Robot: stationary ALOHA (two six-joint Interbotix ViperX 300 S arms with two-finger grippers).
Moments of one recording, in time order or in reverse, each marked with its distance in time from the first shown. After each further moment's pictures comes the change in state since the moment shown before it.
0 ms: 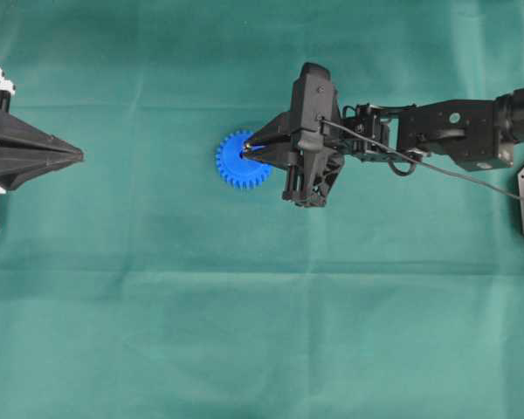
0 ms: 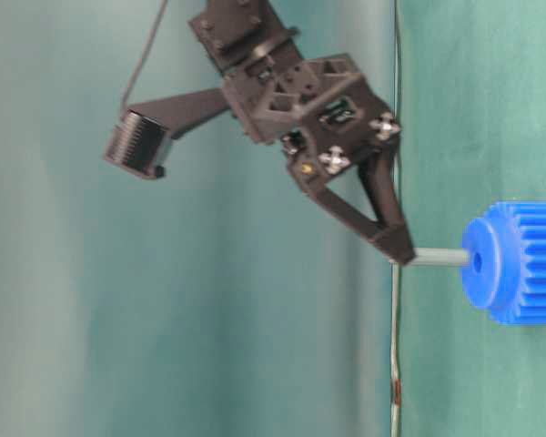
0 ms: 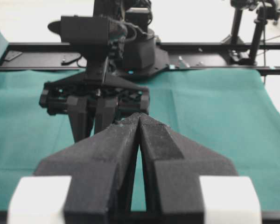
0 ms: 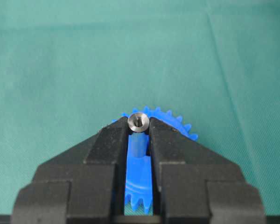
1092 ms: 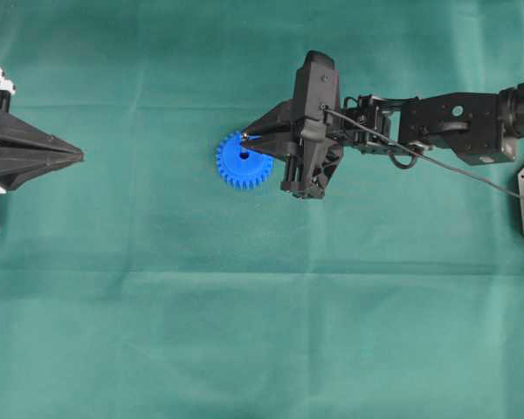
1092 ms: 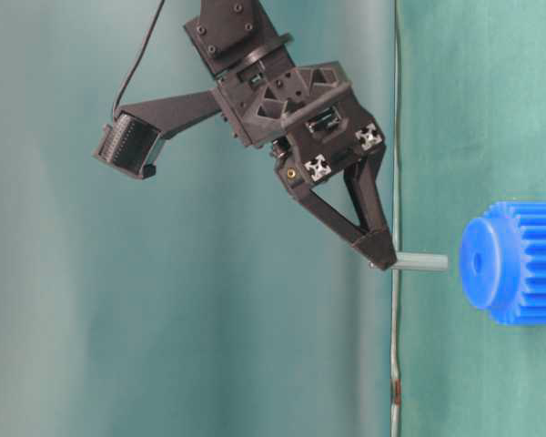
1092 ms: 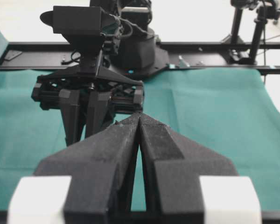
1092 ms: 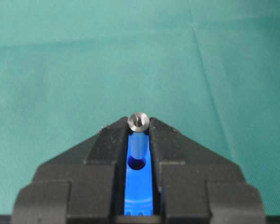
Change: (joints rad) left arm 0.002 0.000 0.000 0.000 0.003 0.002; right arm -0.018 -0.020 -0.005 -0.002 -0.015 -0.002
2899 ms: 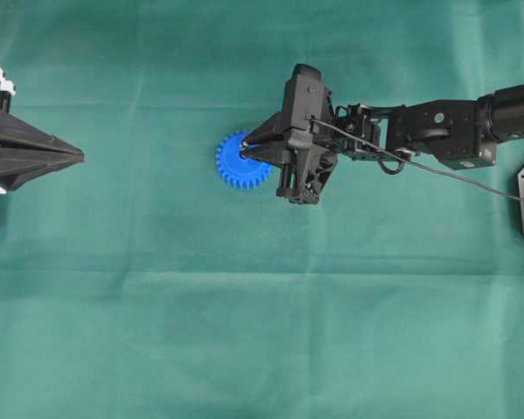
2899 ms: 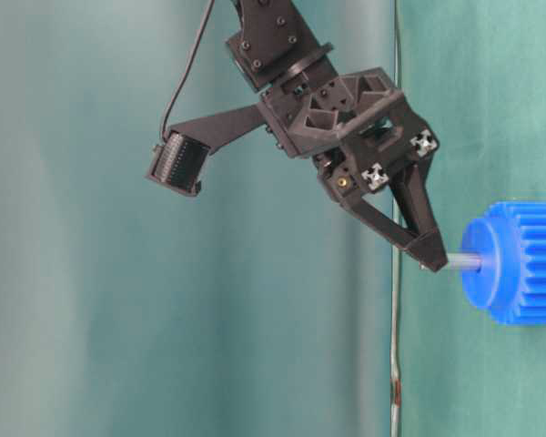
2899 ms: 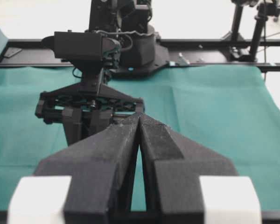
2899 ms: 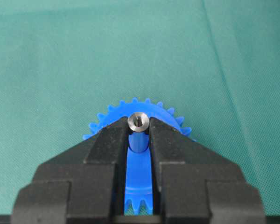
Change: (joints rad) left arm -0.002 0.000 0.000 -0.002 0.008 0.000; right arm 0.003 0.080 -0.011 0.003 -0.012 0.000
